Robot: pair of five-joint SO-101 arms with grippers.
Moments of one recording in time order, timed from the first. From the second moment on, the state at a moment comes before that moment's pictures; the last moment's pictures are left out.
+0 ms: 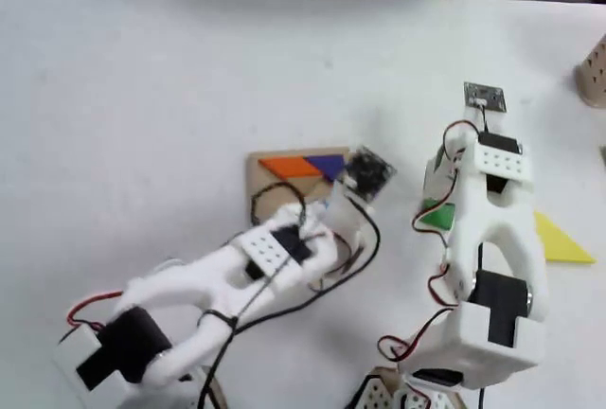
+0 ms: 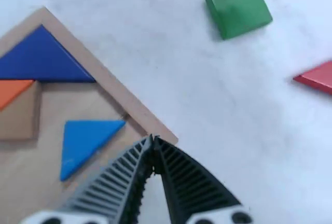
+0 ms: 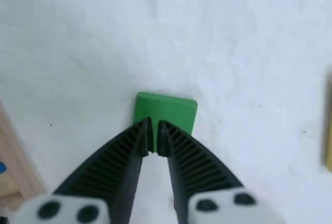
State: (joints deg) left arm 43.2 -5.6 48.3 21.8 12.6; right arm 10.6 4.1 22.7 61.0 5.6
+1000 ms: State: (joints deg) left arm 37.3 11.4 34.0 25.6 12.6; right arm 11.9 4.1 22.7 60.8 5.6
